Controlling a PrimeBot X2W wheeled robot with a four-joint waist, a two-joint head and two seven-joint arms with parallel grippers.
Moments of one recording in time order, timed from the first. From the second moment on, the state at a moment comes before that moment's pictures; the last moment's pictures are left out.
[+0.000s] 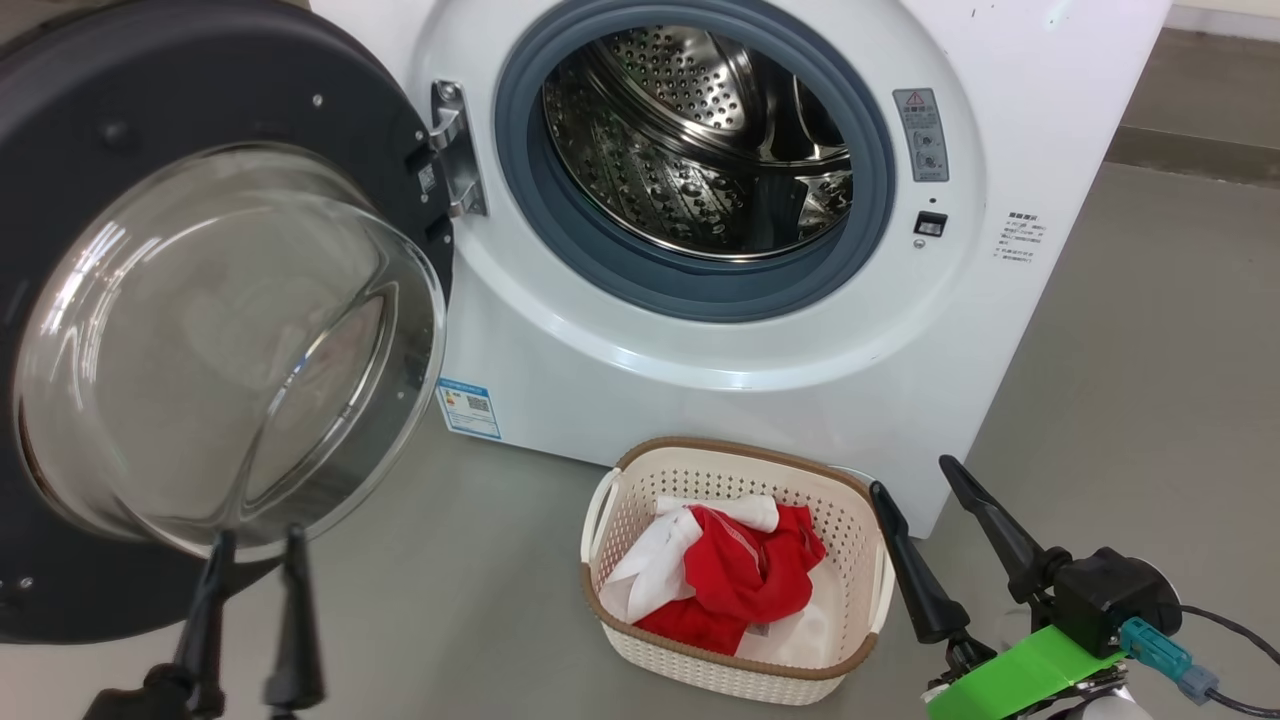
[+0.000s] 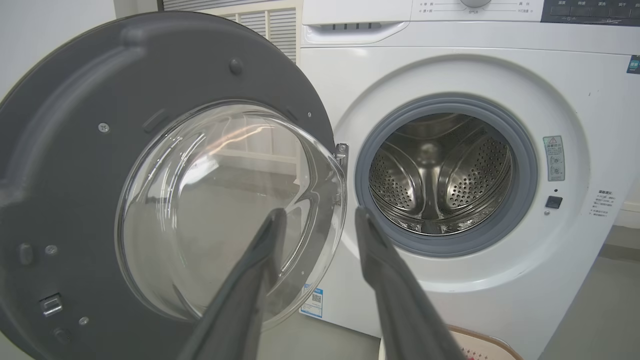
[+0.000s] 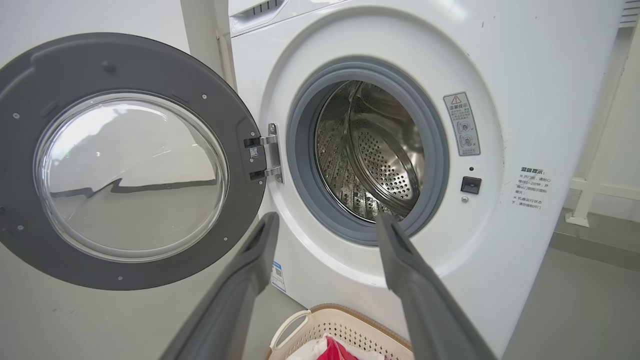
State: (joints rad) left arm 0.09 0.14 -0.03 -0.13 -0.24 0.14 -0.16; right arm -0.04 -0.11 0.18 0.16 0.31 0.12 -0.26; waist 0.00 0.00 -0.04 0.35
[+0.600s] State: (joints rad) left arm -0.10 0.28 0.19 -0.23 -0.19 0.24 -0.19; right arm -0.04 -0.13 0.20 0.16 0.32 0.12 -0.26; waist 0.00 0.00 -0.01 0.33
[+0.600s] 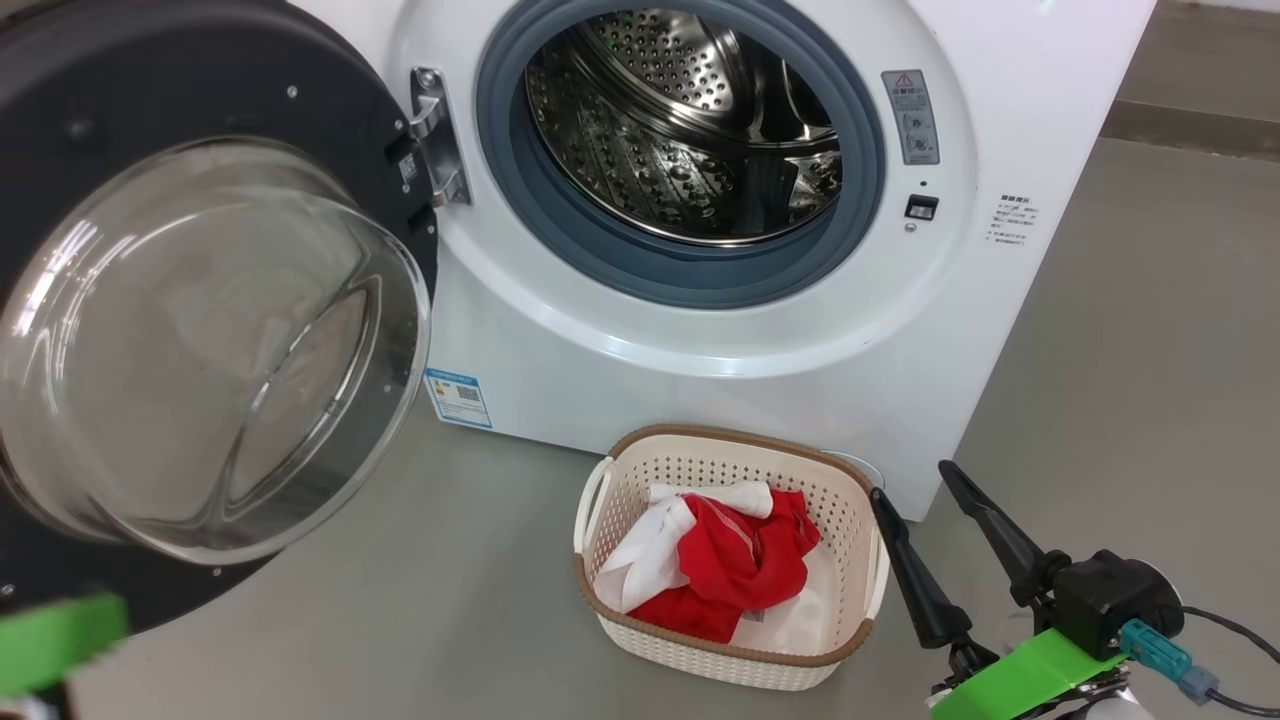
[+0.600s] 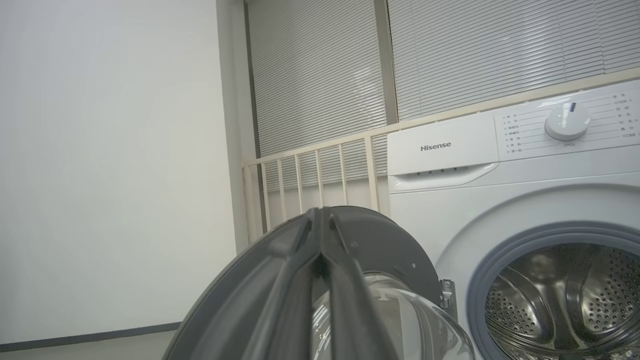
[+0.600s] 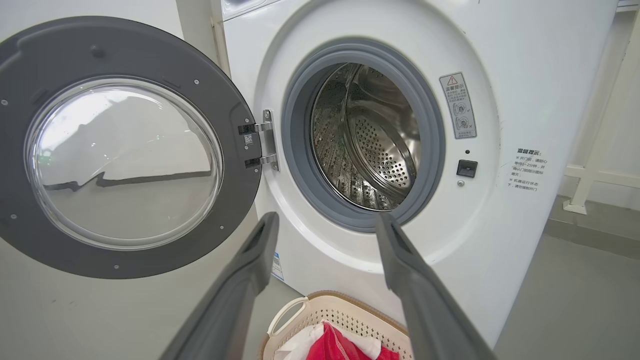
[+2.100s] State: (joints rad) left arm -0.87 0.50 0.56 0.88 -0.88 0.15 0.44; right arm -0.04 -0.18 0.21 0.17 0.31 0.12 -0.26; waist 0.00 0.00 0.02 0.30
